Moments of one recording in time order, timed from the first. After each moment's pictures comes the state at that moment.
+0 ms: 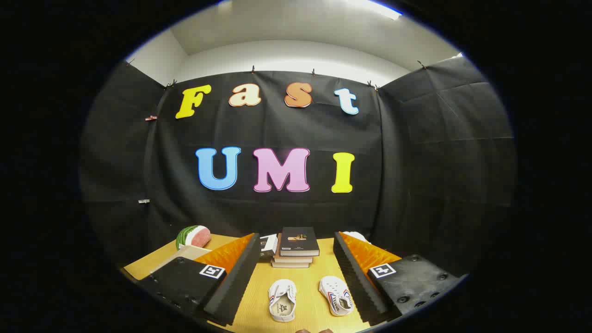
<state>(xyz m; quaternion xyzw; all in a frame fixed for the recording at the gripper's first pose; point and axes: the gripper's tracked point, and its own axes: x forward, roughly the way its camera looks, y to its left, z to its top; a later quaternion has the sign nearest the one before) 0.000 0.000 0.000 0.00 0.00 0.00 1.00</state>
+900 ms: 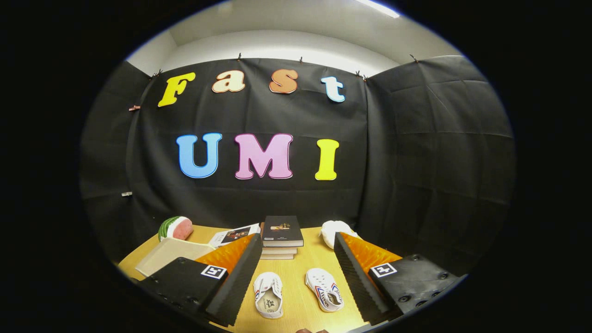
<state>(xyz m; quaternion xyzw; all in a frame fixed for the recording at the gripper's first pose) 0.018 -0.019 -0.027 -0.01 0.04 -0.05 1.00</state>
